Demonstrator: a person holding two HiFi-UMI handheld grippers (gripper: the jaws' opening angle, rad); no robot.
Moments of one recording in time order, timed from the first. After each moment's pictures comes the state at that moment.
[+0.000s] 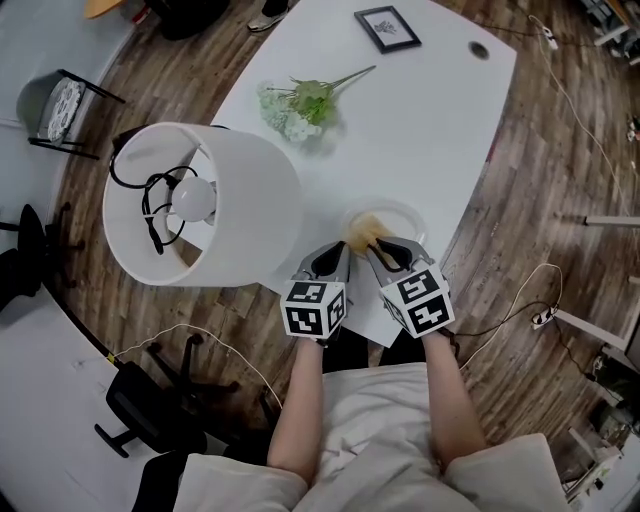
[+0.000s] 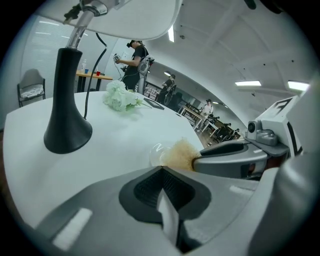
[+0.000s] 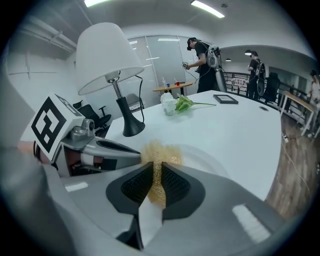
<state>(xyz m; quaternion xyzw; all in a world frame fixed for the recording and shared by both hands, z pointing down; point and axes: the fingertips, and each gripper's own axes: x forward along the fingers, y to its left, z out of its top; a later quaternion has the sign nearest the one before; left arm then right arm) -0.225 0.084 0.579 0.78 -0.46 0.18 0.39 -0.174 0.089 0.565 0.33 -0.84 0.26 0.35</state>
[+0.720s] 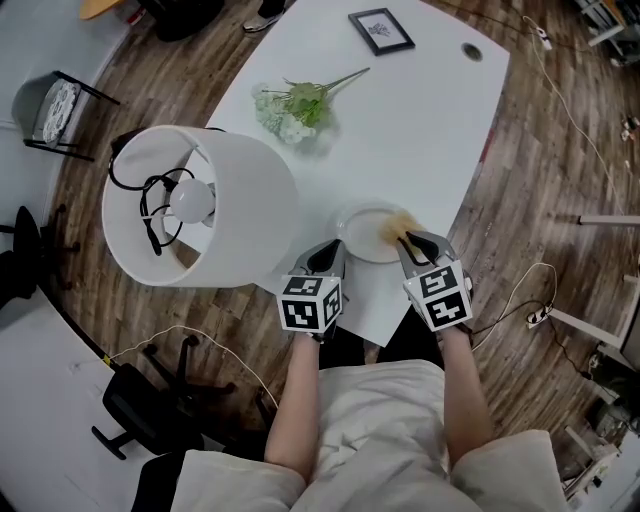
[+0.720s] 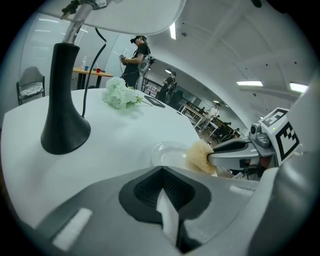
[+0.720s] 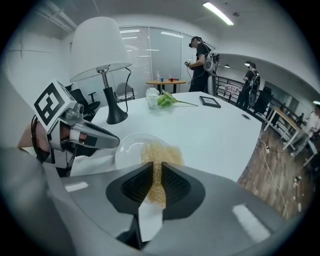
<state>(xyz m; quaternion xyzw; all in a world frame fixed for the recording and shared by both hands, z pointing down) -0.222 0.078 0.582 0.77 -0.46 0.18 0.40 -0.104 0.074 0.565 0.38 -0.80 0.21 0.41</state>
